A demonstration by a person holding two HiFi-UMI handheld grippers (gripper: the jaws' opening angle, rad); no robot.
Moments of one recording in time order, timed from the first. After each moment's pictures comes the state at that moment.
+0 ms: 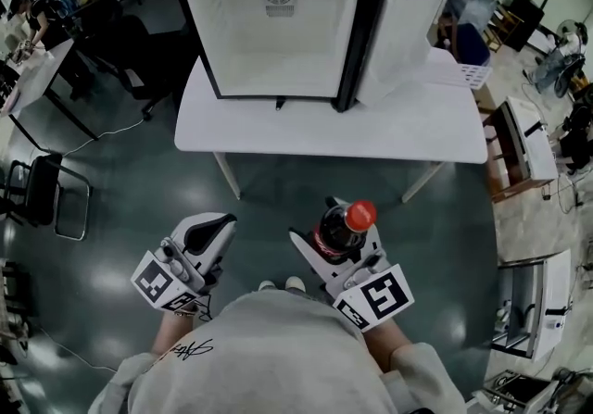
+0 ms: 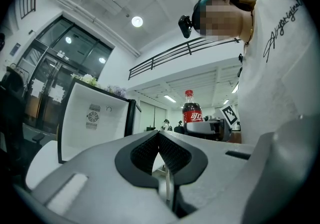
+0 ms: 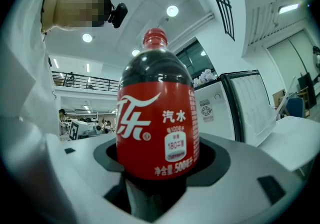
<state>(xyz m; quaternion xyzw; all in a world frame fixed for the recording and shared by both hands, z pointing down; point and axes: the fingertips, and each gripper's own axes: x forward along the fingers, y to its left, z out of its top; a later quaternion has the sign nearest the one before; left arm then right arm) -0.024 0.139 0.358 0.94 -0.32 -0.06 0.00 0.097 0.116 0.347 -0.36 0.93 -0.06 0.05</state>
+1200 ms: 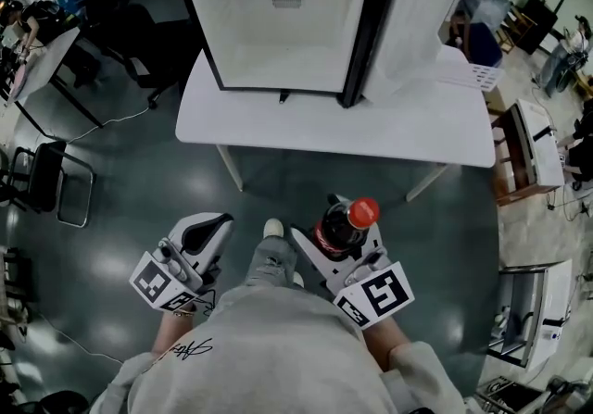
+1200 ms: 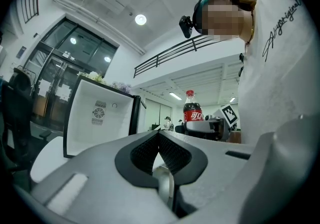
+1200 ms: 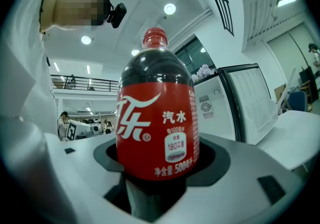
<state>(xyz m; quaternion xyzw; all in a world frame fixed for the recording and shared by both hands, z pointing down) -0.022 0.135 0.373 0.93 -0.36 -0.05 0.02 0.106 0.102 0.363 -0.34 0.93 -0.08 0.05</state>
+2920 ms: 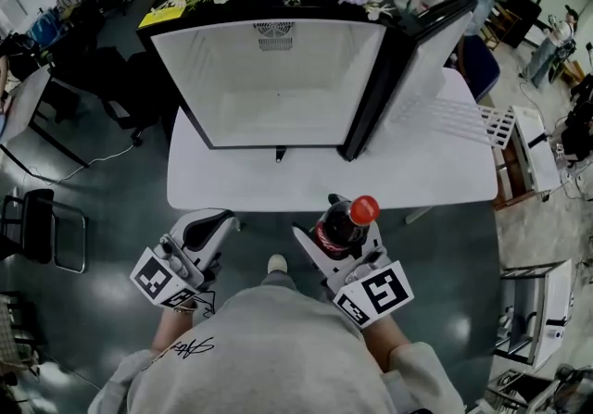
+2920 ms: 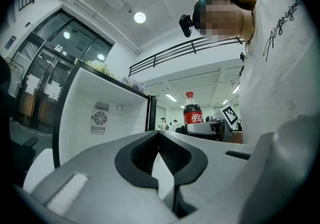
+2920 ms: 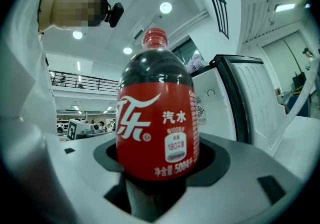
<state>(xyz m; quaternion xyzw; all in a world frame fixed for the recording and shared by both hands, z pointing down) -0.056 -0.053 0.361 0.95 -0.31 -0.06 0.01 0.074 -0.070 0.356 -0.39 0.92 -0.07 0.05</state>
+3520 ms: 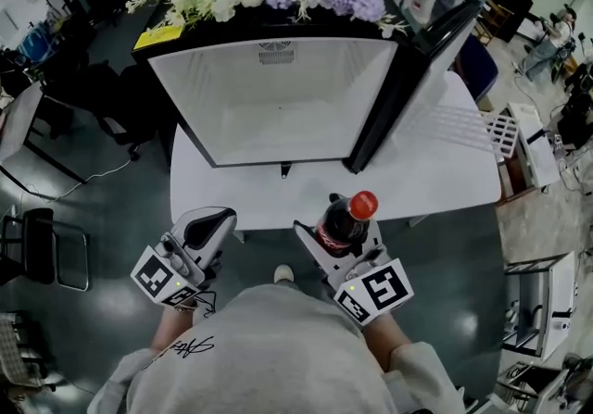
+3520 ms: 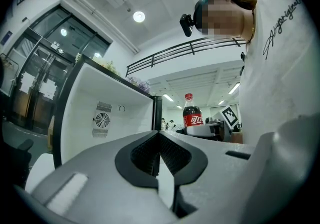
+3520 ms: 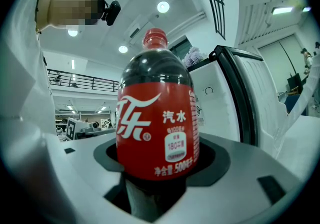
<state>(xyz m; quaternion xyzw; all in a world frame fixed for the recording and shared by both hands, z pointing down) -0.078 -0.100 0.359 0.96 -0.28 -0.06 0.01 0.054 -0.112 0.361 -0.42 0.90 -0.08 0.05</state>
